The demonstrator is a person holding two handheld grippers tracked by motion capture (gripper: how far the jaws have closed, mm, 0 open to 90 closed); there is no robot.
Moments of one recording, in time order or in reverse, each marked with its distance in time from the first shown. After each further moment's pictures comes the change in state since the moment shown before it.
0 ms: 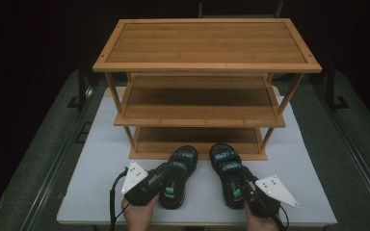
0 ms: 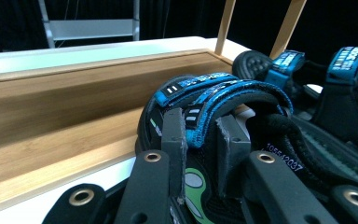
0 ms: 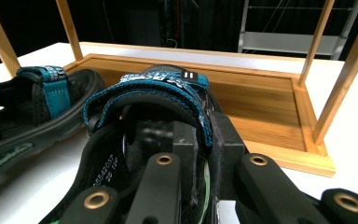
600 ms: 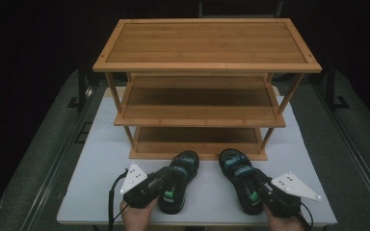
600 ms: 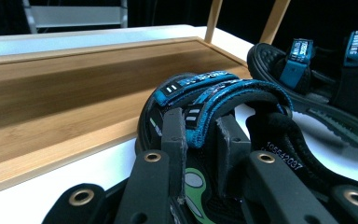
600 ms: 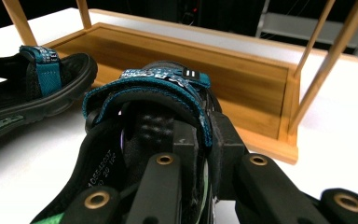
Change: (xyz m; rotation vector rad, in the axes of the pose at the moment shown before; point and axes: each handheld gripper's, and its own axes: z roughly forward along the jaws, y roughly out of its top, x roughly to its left) left arm 0.003 -0.005 -0.006 0.036 -0.044 -0.019; right arm -0.036 0.016 -0.020 0.109 0.078 -0.105
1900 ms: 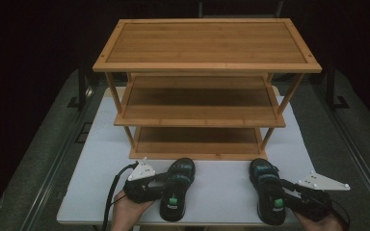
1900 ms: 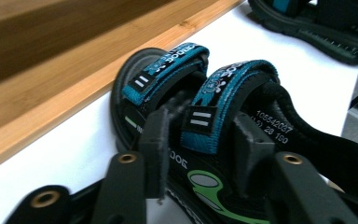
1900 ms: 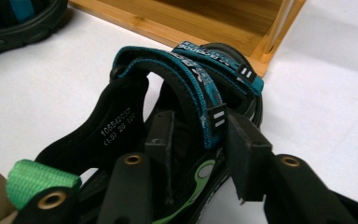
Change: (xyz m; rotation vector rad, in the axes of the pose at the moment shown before) left arm 0.015 0.011 0.012 0.312 -0.173 0.153; right arm -0.080 -0.024 -0.017 0.261 0.141 -0.024
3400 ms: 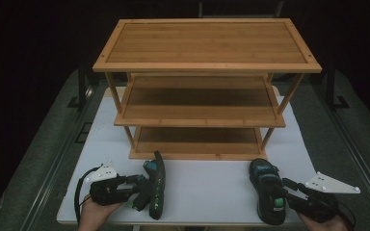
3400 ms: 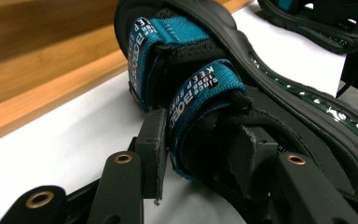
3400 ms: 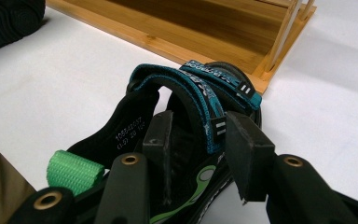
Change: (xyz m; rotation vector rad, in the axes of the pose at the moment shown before) left arm 0.055 -0.049 -0.055 -0.064 -0.070 -0.070; right arm -0.004 0.000 -0.012 -0.065 0.044 -0.022
